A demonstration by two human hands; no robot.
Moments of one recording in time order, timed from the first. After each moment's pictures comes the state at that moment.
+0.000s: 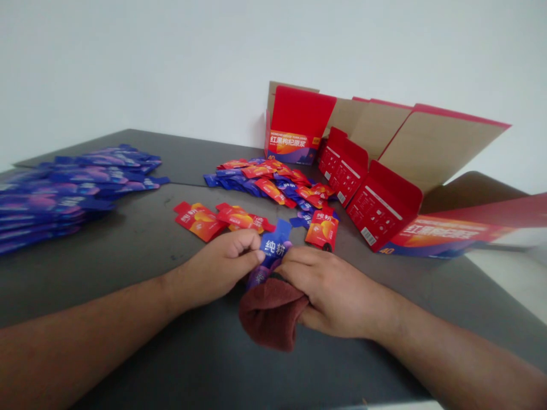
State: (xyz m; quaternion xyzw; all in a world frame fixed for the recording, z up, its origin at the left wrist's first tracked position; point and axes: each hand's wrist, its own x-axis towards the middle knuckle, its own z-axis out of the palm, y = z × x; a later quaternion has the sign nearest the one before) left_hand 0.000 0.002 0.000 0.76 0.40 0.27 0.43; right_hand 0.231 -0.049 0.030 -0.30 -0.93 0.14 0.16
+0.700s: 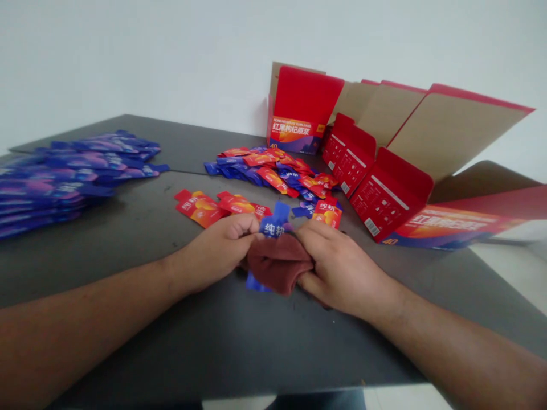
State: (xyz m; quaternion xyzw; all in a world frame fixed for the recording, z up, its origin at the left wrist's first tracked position) left_hand 0.002 -0.001 -0.001 0.69 0.44 0.29 0.51; right_hand 0.232 -0.048 0.027 -0.41 -0.89 0.06 0.19
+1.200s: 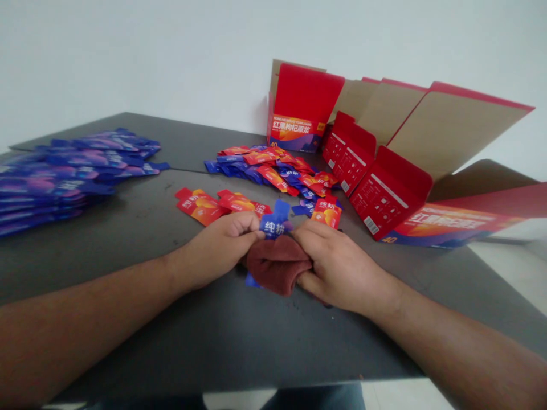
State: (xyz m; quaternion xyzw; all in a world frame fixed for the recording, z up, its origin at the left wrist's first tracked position) left_hand 0.000 -0.001 -0.002 0.70 0.44 0.28 0.49; right_hand 0.232 -0.048 0.028 -0.40 -0.90 0.07 0.17
